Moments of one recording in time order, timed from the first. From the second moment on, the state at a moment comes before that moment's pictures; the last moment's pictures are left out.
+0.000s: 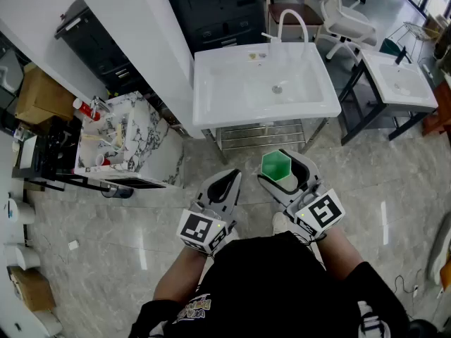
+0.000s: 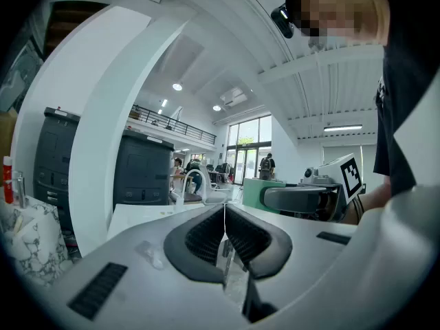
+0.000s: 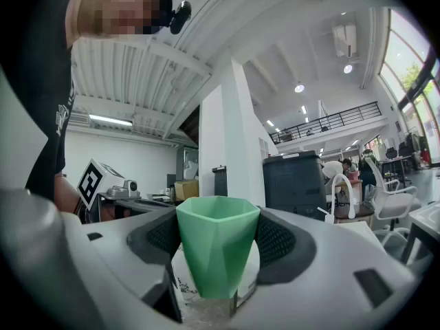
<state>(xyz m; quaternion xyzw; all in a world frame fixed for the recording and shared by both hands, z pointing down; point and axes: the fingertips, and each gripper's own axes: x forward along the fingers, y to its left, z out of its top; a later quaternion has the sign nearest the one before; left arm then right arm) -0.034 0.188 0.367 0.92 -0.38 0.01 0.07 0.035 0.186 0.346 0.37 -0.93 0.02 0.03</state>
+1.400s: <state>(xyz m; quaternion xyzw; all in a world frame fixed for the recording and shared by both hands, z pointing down) 0.009 0.170 0.374 0.91 -0.40 0.01 0.08 0.078 0.155 0.348 0.35 -0.94 0.02 0.01</state>
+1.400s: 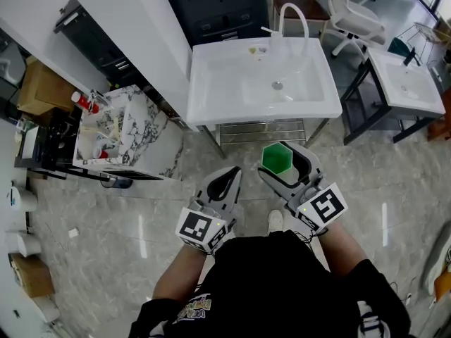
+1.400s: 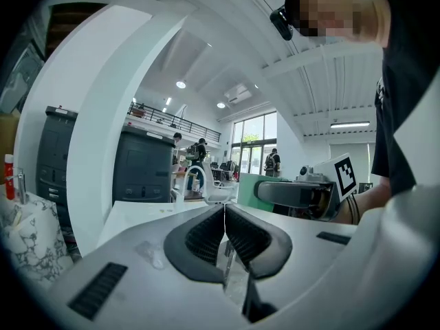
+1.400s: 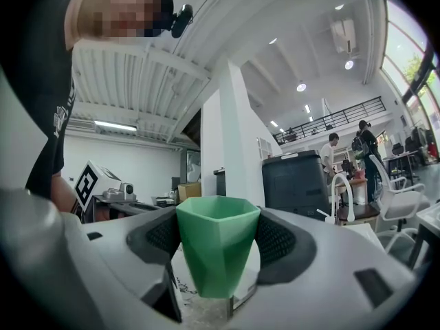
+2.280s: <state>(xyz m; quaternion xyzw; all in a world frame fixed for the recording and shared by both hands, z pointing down) 0.088 0.149 0.360 0.90 -0.43 0.02 0.06 0.147 0.120 0.336 0.31 -0.95 0.02 -0.01</state>
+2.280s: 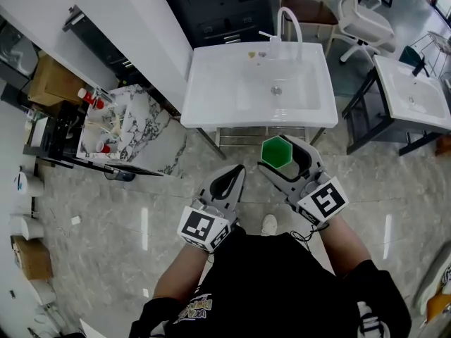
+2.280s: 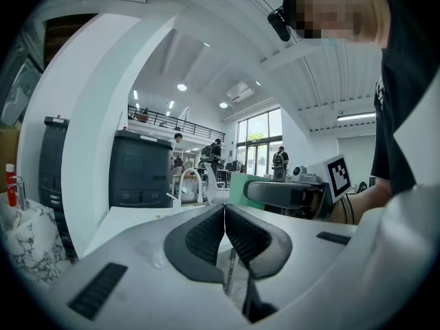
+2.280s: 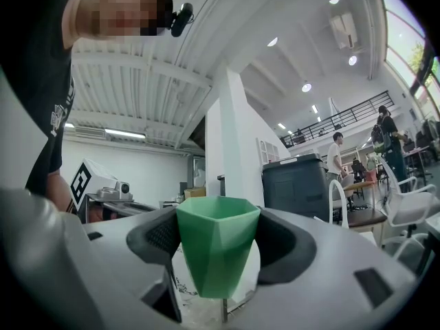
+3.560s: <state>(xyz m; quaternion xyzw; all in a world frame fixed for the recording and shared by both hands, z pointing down) -0.058 0.027 0.367 0.93 -0.37 0.01 0.07 -0.002 -0.016 0.332 0.37 -0.93 -0.01 0.01</state>
